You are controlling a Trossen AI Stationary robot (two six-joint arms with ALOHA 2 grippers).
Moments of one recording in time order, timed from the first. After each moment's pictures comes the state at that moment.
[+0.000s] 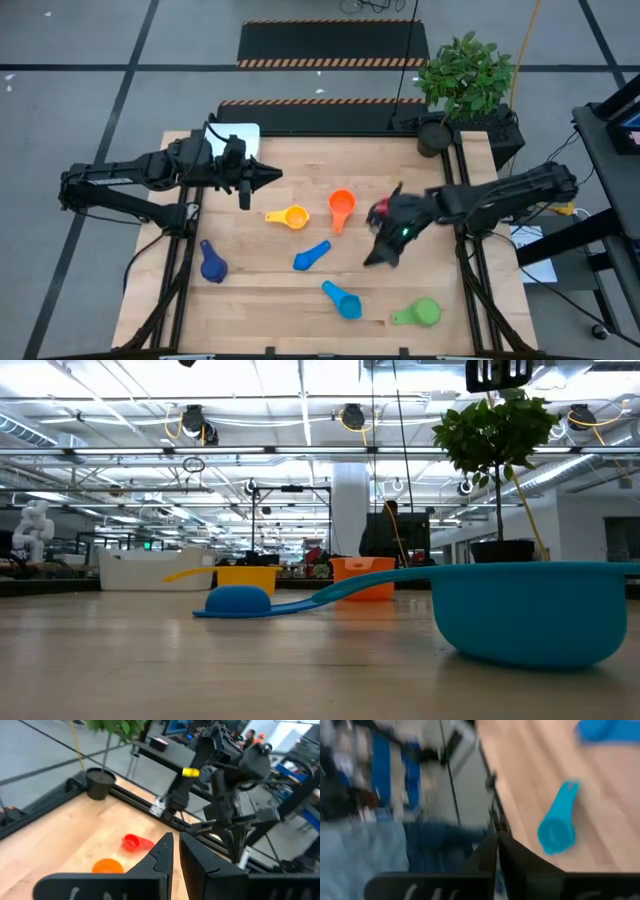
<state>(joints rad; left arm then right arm) 0.03 1.01 1.14 -0.35 -0.07 -0.46 0.22 1.27 1.05 -0.38 -0.45 1.05</state>
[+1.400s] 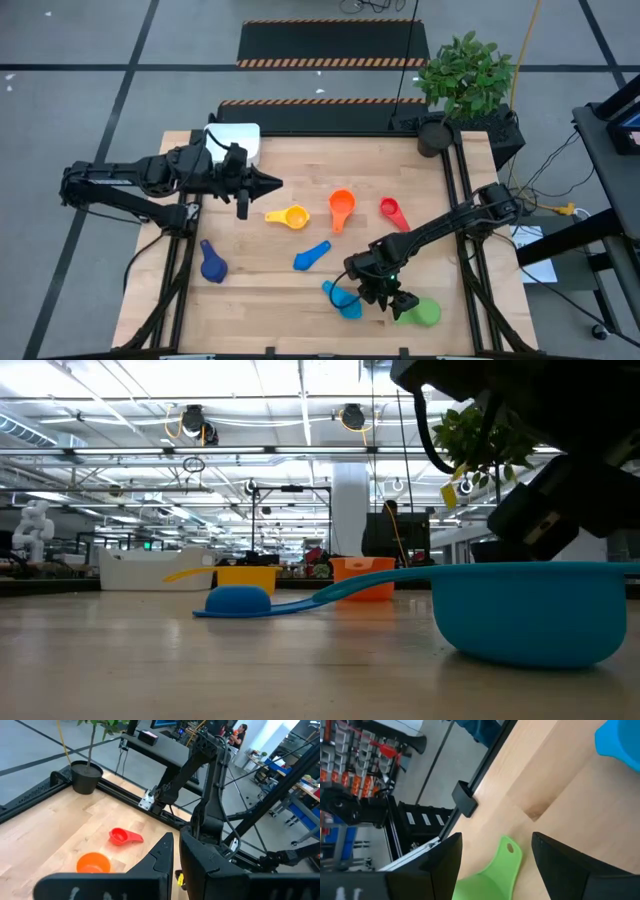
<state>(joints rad) -0.05 1.01 1.14 -0.35 -0.11 -0.48 0.35 1.82 1.06 -0.53 -0.92 -0.12</state>
